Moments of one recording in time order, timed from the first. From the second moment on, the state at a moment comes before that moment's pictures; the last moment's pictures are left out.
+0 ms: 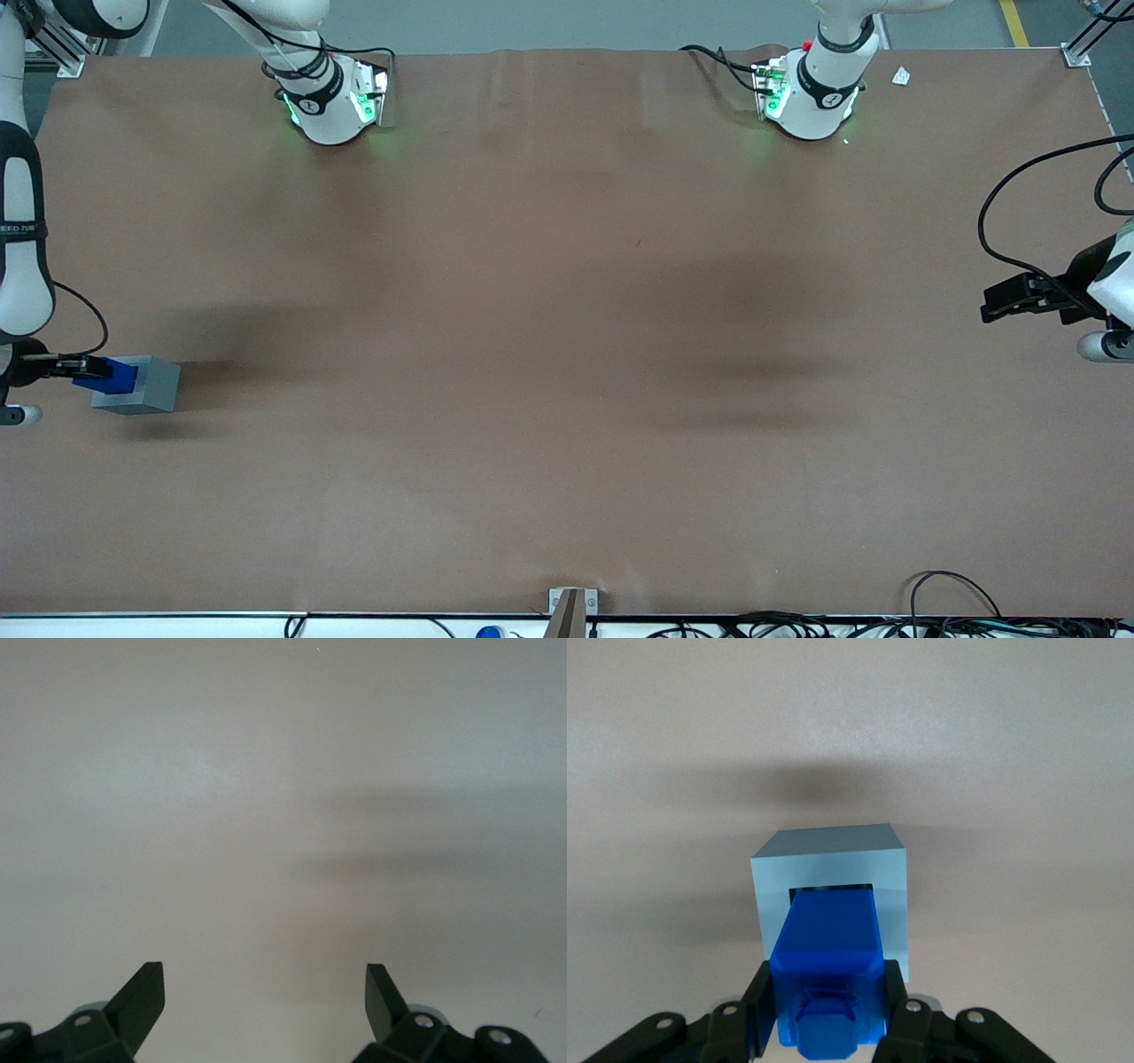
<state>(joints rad) -0.34 0.61 -0.06 -1.49 -0.03 1.98 -0.38</state>
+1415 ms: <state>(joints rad) -0.35 0.62 -0.06 -1.49 -0.03 1.99 -0.38</state>
